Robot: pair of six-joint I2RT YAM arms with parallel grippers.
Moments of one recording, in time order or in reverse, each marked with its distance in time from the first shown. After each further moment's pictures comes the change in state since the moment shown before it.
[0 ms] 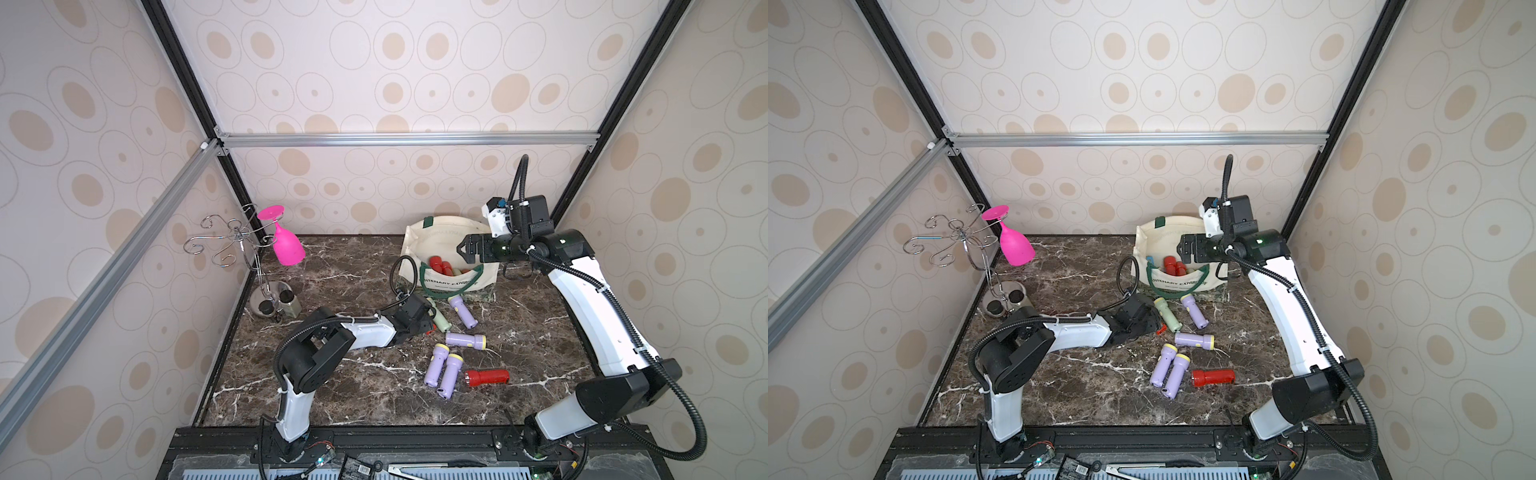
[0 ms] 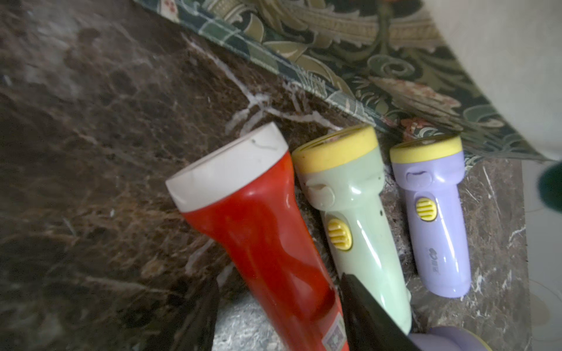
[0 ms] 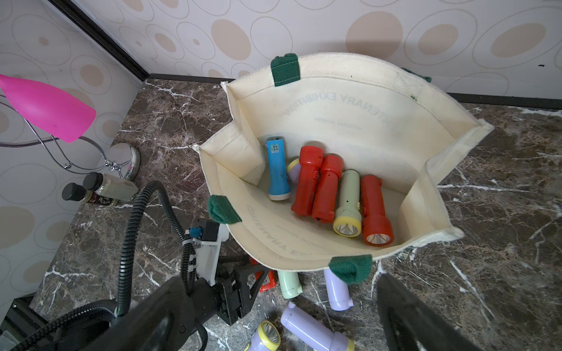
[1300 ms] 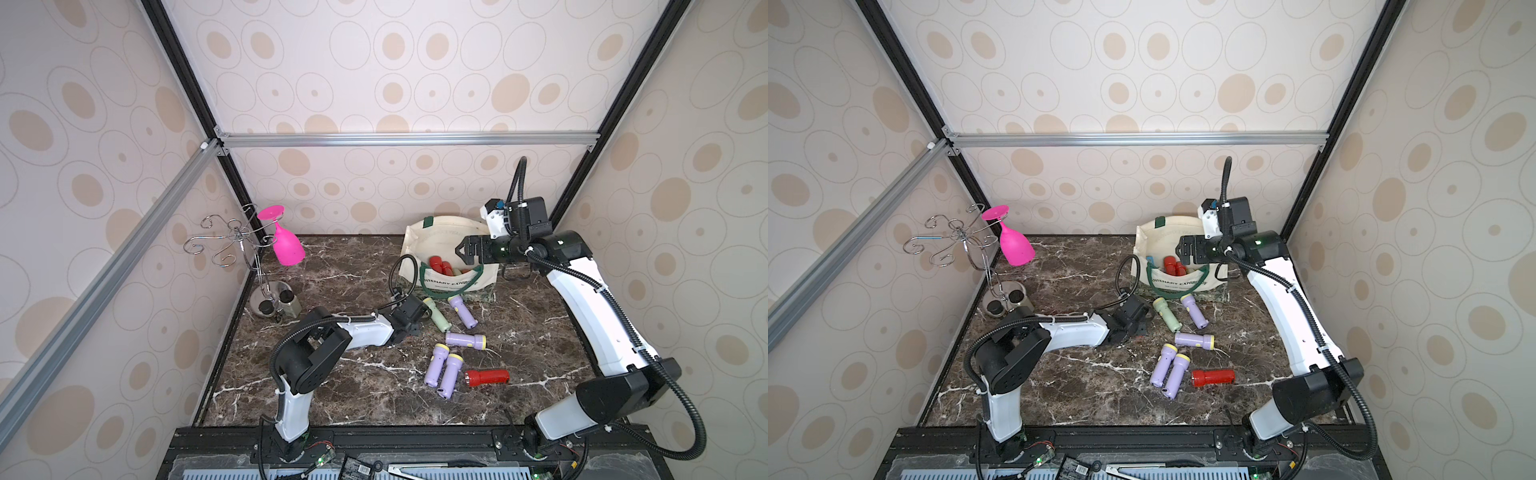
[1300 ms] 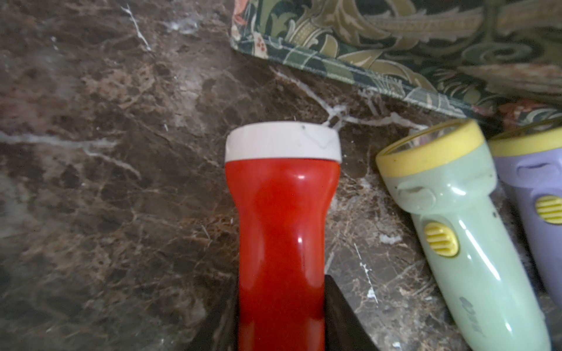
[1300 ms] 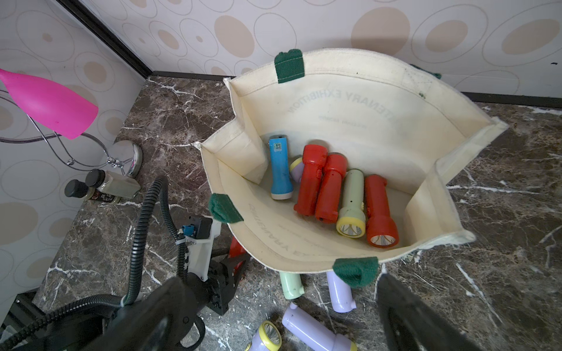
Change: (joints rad) left arm 0.018 -0.020 -0.011 -0.146 -0.133 0.155; right arm 0.000 -0.007 -0.025 0.019 -0.015 -0.003
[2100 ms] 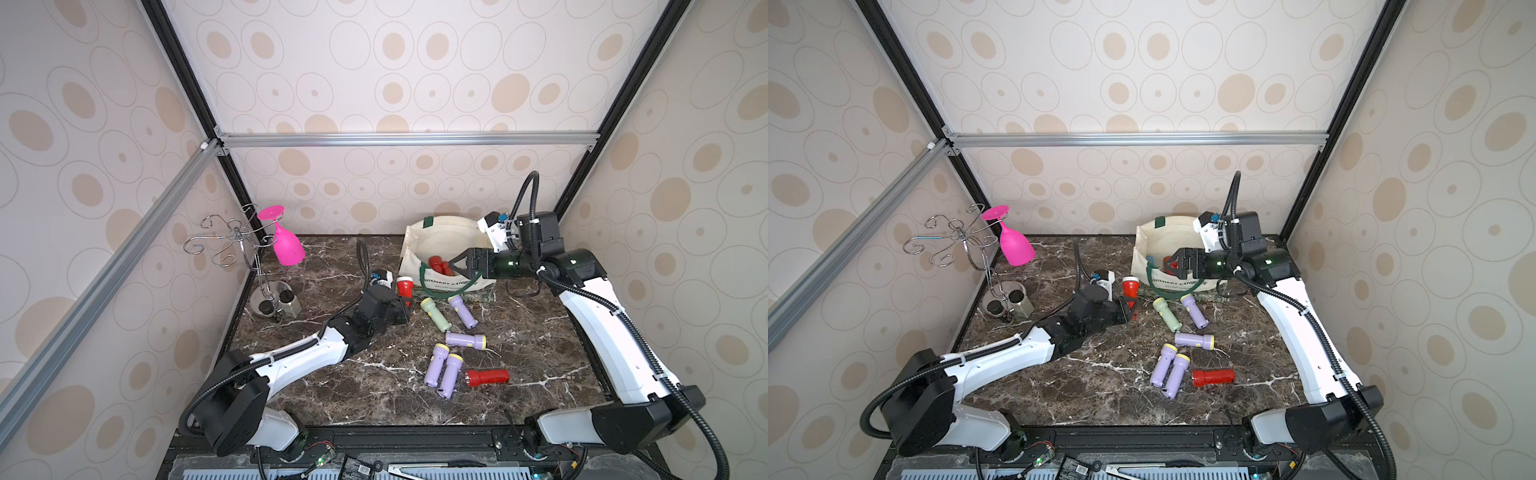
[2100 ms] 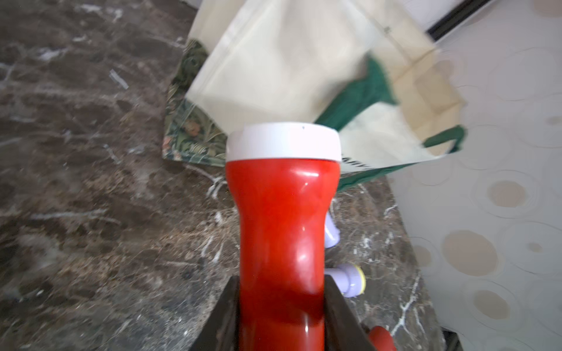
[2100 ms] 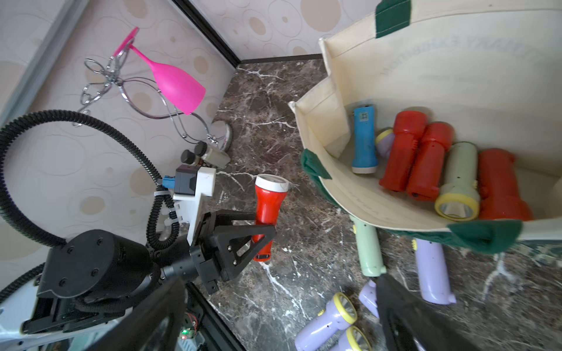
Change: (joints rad) left arm 0.059 -0.543 -0.248 0.252 0.235 0.098; right arm 0.000 -0.151 -0.186 0.076 -0.361 0.115
